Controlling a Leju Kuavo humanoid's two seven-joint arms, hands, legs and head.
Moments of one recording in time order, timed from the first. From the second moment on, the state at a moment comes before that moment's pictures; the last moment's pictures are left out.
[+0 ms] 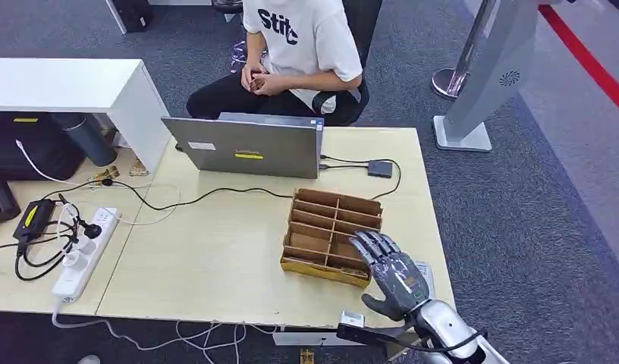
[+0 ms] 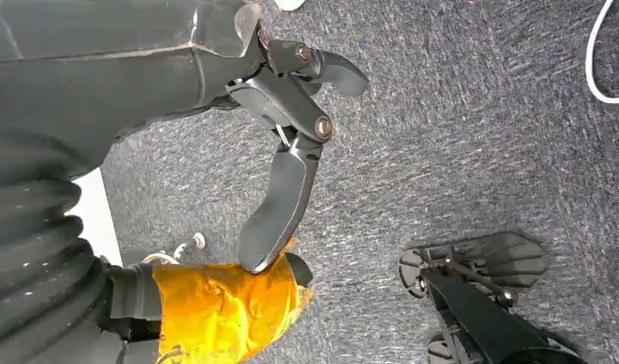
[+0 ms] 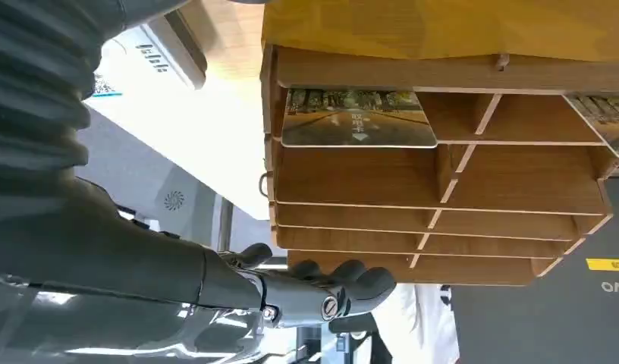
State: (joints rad) left arm -0.07 0.10 -0.70 -0.18 0.51 0.15 -0.09; right arm -0.15 -0.31 0.71 -1.39 1.01 -0.34 -0.13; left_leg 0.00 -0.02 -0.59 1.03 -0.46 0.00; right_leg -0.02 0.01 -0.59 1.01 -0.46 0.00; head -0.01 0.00
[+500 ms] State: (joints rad) left arm -0.07 0.10 -0.70 -0.18 0.51 0.15 -0.08; right arm -0.15 -0.31 0.71 -1.39 1.00 -0.34 -0.13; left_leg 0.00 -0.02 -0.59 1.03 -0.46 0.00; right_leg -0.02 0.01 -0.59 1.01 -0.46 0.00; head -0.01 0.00
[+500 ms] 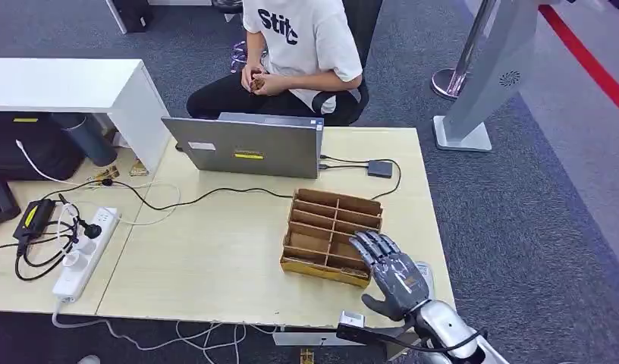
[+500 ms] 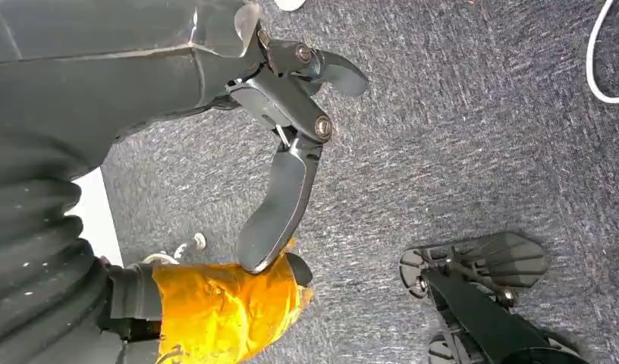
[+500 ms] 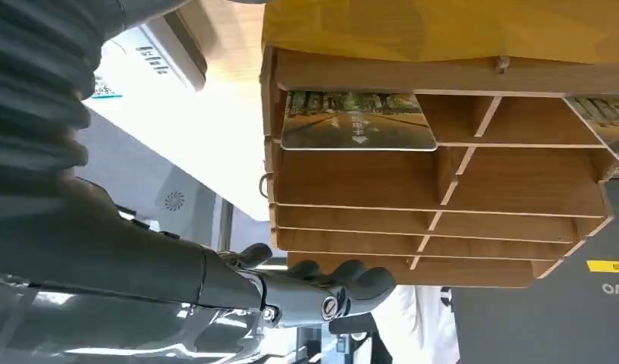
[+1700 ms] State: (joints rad) left arm -0.07 0.10 -0.71 -0.18 0.51 0.15 -0.08; right arm -0.20 -0.28 0.70 -1.29 1.12 -0.39 -0.06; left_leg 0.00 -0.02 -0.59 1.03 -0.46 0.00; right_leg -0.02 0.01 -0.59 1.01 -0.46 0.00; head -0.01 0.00
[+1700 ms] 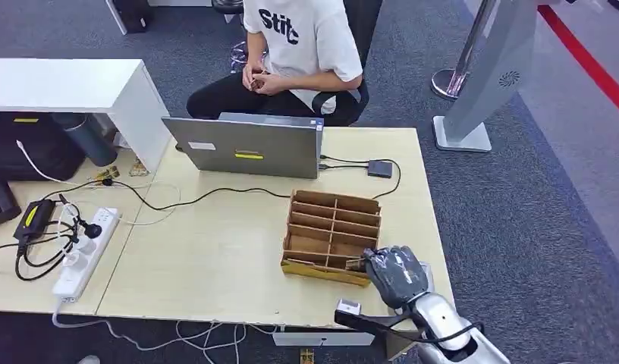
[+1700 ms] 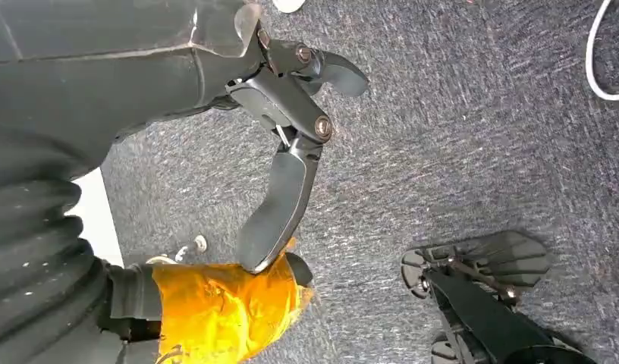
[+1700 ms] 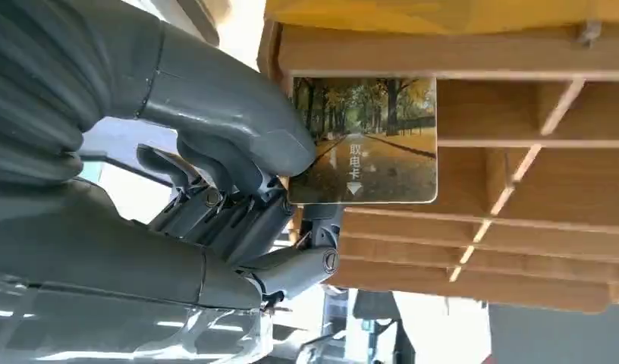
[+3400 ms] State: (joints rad) left arm -0.22 0.07 -0.87 -0.18 0.40 0.06 0.01; right arm -1.18 0.18 0.54 -0.60 0.71 -0.20 -0.18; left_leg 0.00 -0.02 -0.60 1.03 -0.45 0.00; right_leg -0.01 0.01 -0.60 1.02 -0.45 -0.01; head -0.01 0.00
